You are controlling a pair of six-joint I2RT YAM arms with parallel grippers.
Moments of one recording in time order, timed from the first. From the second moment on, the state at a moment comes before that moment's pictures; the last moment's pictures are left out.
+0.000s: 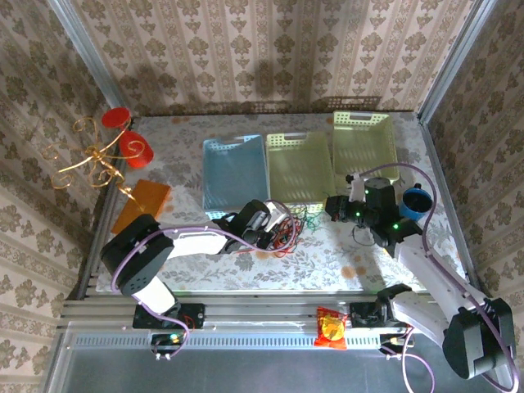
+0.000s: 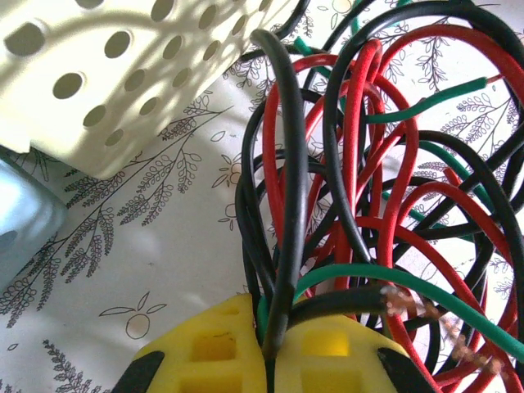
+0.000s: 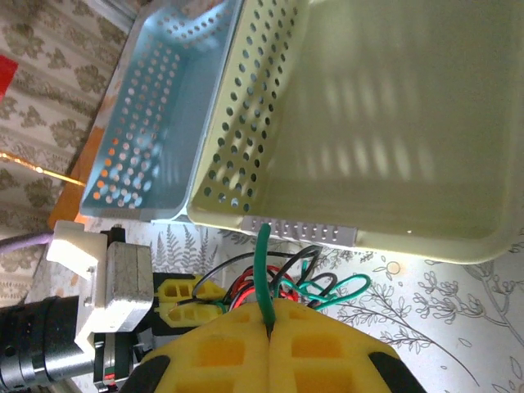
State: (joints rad) left arm -0.94 1.61 0.72 0.05 0.05 -0.09; right arm 0.24 0.96 0.59 -0.21 -0.39 0.49
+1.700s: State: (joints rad) left arm -0.94 1.60 0.68 0.10 0.03 -0.08; right arm -0.05 1.13 1.00 -0.25 -0.08 0.53
